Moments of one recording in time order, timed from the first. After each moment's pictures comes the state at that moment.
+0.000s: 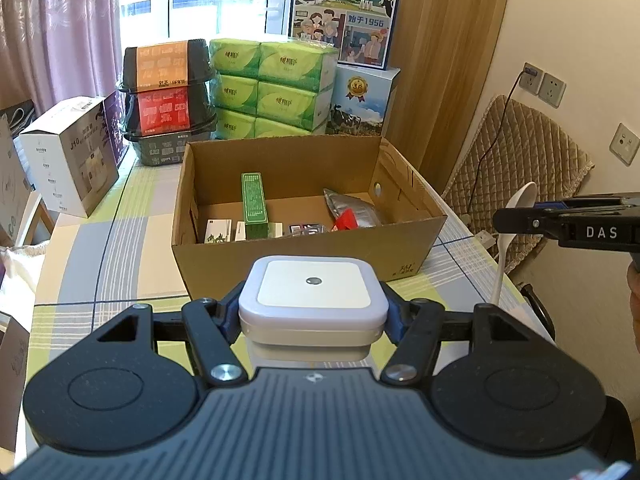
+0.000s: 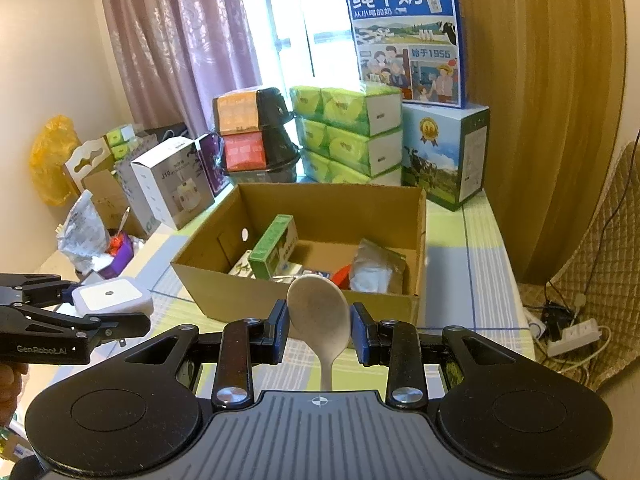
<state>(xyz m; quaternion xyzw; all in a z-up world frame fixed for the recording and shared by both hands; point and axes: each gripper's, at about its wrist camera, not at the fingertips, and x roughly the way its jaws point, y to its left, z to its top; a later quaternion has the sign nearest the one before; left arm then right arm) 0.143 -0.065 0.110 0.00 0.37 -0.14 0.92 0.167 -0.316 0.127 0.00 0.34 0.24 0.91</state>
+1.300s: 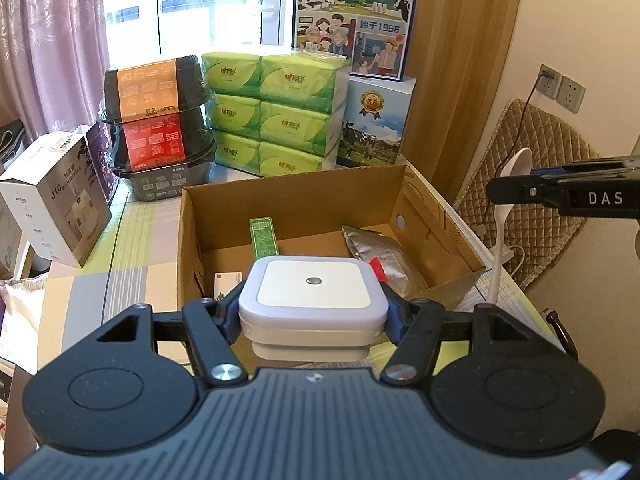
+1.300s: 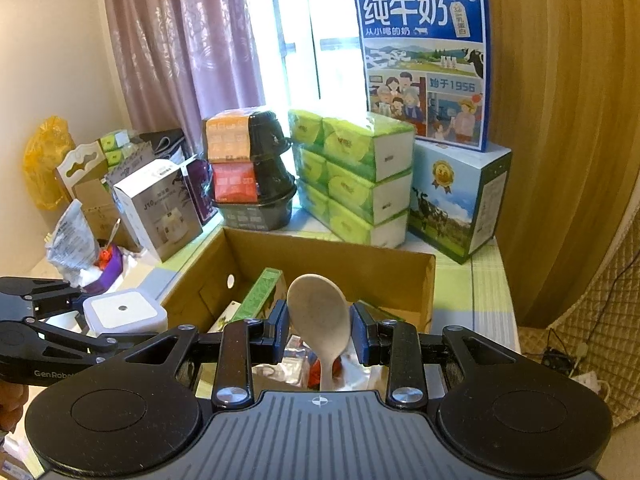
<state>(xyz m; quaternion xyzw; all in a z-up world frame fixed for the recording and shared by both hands) 0.240 -0.064 0.121 0.02 0.37 -0.15 0.92 0.264 -0.285 0.150 -0.03 0.34 0.25 0.91</state>
